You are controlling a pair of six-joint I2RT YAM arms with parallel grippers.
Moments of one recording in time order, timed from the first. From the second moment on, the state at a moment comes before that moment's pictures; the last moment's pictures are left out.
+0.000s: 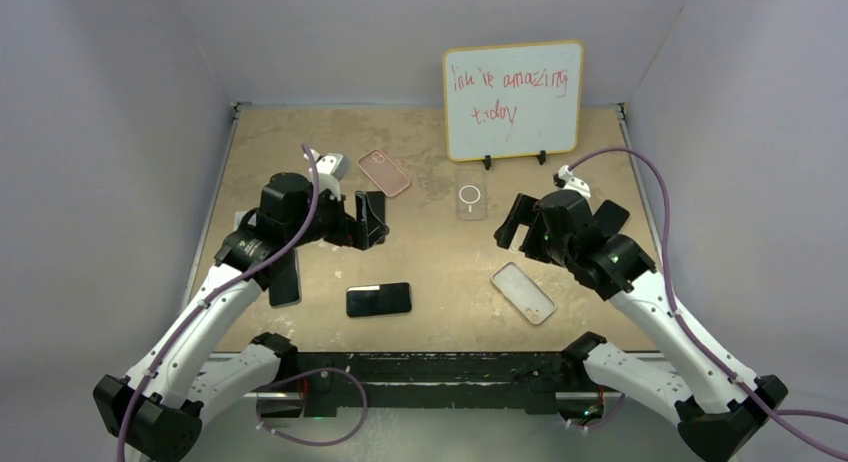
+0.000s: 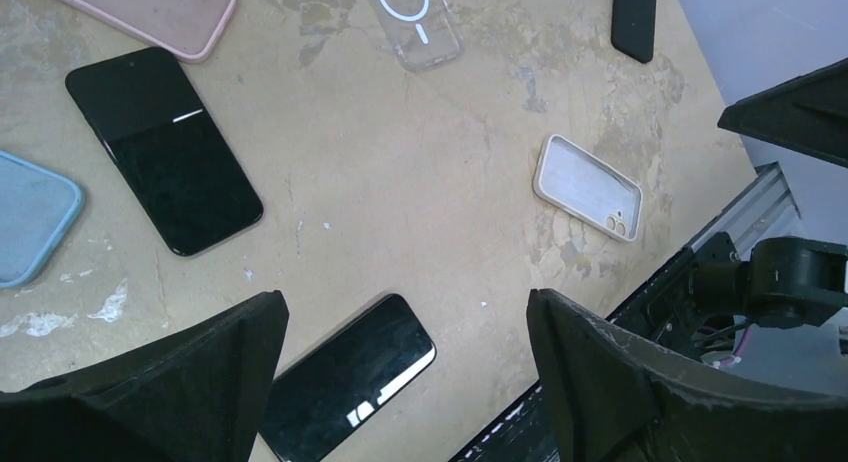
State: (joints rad) left arm -0.43 0.93 0.92 -0.50 0.31 -0.34; right arm 0.59 0.90 0.98 -0.86 0.22 0.78
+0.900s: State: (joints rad) left arm -0.43 0.96 0.75 -0.40 0.26 -0.22; right arm 0.22 1.25 0.85 -0.63 0.57 0.66
